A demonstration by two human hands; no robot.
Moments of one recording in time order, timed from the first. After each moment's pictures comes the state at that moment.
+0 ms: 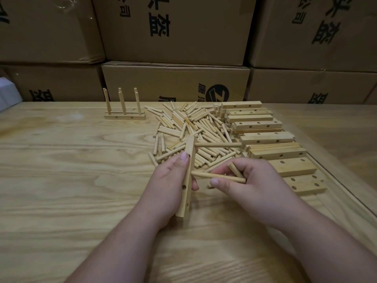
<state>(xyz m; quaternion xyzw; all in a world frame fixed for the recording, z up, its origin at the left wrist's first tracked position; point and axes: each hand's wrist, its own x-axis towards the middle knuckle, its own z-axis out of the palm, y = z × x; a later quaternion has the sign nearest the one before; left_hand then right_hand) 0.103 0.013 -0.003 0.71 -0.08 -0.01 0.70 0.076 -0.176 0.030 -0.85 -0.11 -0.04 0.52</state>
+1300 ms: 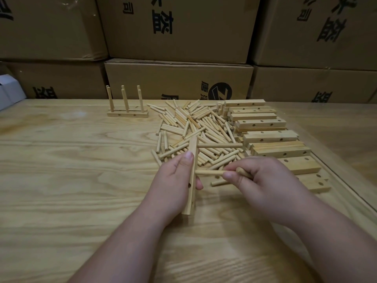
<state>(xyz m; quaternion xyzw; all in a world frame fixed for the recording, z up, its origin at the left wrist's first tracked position) 0.103 0.011 -0.008 0.75 -0.06 0.02 0.66 0.079 -0.188 0.033 -0.93 -0.16 -0.12 0.32</state>
